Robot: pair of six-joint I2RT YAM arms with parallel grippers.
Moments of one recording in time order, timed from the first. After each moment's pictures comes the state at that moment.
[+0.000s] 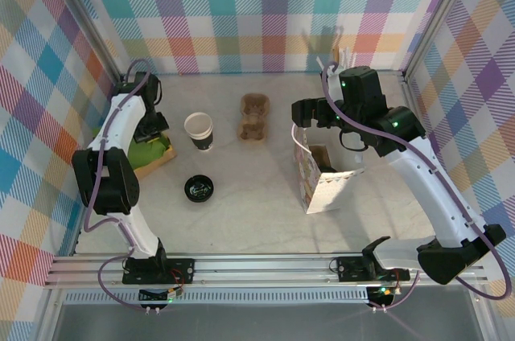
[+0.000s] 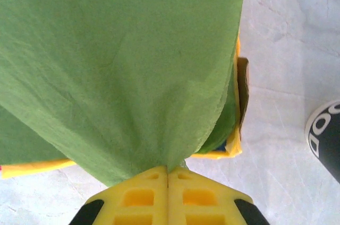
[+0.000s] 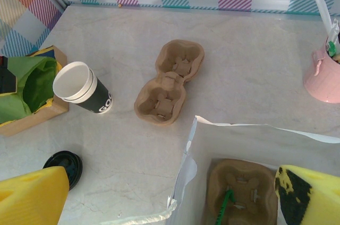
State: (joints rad) left arm 0.03 1.80 1.61 -1.21 -0.20 -0.46; right arm 0.54 1.28 1.58 -0.91 -0.02 0.28
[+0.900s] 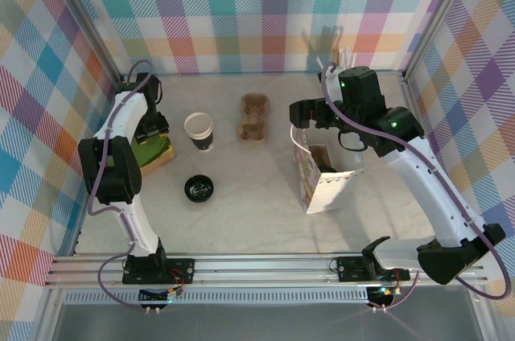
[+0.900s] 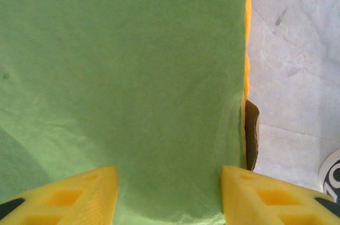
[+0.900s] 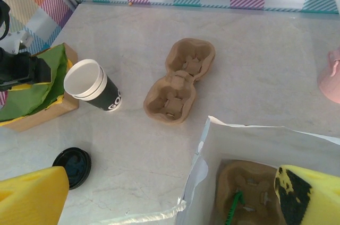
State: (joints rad) left arm 0.07 1.92 1.65 -1.14 -0.22 -0.47; right arm 0.54 1.28 1.57 -0.89 -0.07 0.28
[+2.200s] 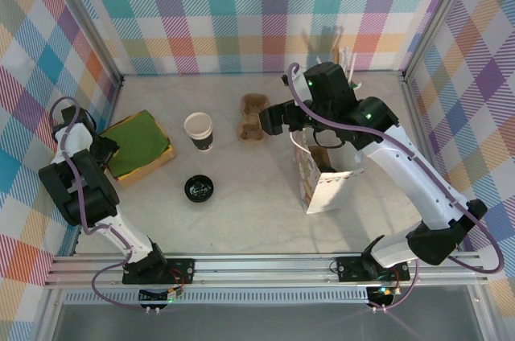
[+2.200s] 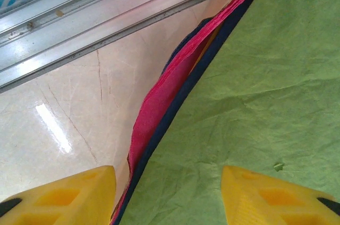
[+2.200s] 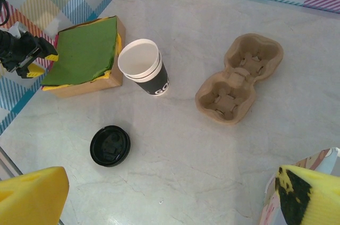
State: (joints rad) left arm 0.56 1.77 1.32 -0.87 -0.01 -0.62; right arm 0.72 1.43 1.74 -0.94 -0.08 0.25
